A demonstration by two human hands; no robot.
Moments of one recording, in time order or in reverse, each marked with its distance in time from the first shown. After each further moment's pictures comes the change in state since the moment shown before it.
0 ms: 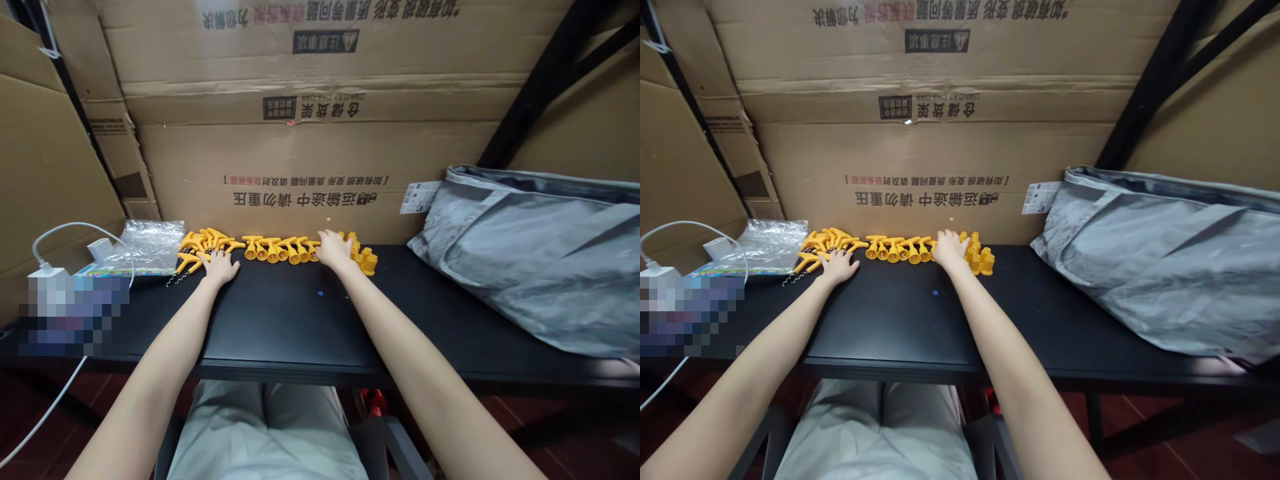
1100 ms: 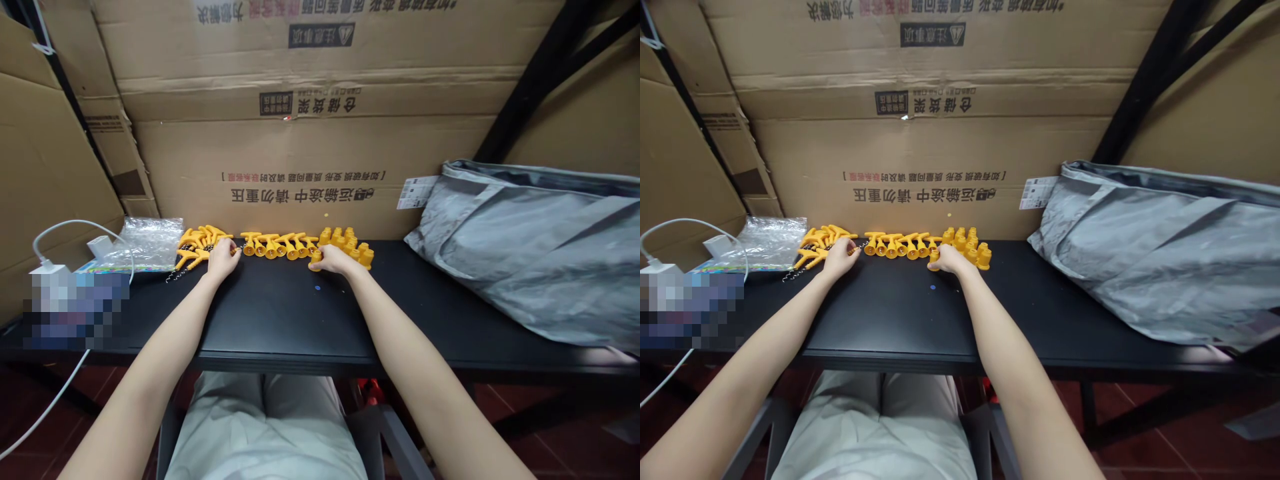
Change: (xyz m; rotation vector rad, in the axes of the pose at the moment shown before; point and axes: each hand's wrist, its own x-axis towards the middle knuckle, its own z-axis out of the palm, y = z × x) left_hand -0.002 0.006 -0.011 -0.306 0.255 0.134; right_hand -0.012 0.026 0.006 0.245 -0.320 -0.080
